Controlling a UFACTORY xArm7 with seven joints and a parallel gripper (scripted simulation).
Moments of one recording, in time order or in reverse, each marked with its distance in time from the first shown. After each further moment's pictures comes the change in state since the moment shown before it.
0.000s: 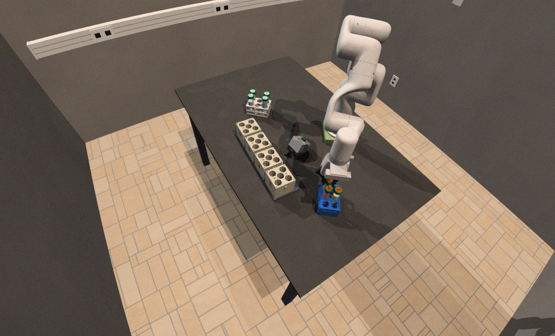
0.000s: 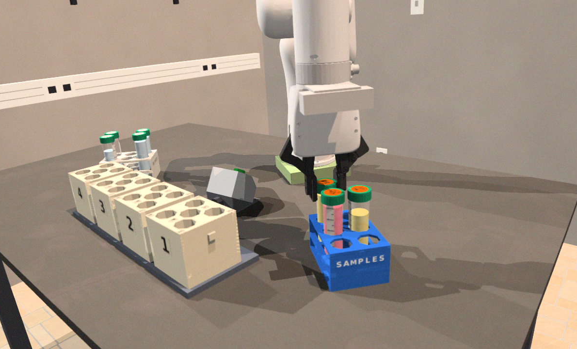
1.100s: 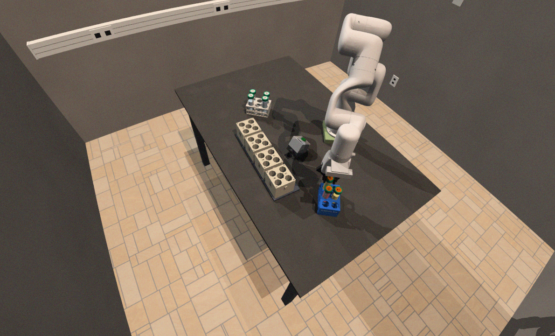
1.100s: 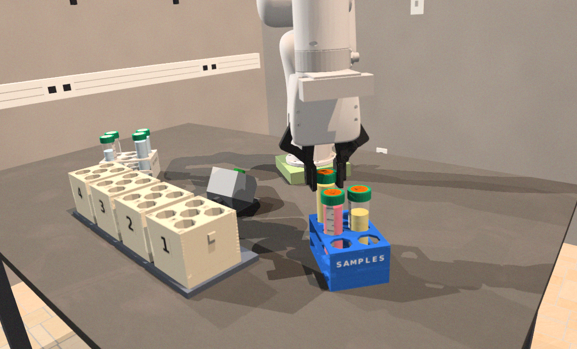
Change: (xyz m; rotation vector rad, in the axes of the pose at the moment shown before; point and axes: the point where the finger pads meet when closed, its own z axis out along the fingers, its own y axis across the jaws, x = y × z) arm 0.000 0.000 -0.016 0.000 0.000 0.000
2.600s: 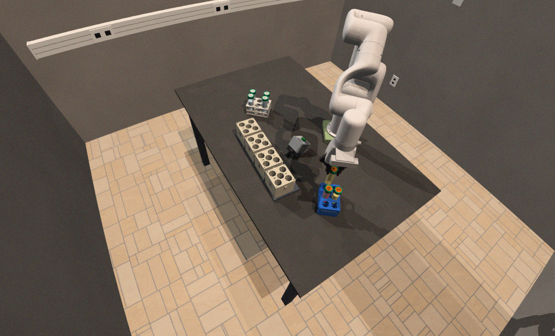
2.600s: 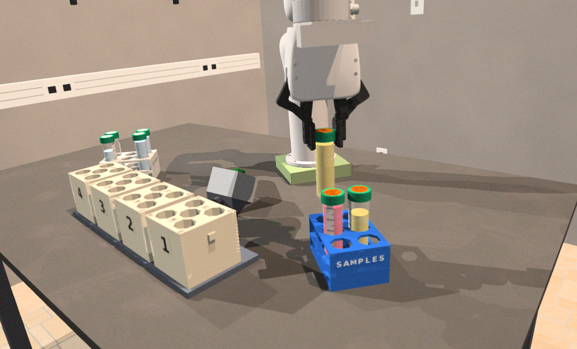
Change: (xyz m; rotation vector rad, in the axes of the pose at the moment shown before) arm 0.000 0.000 -0.063 0.000 0.000 0.000
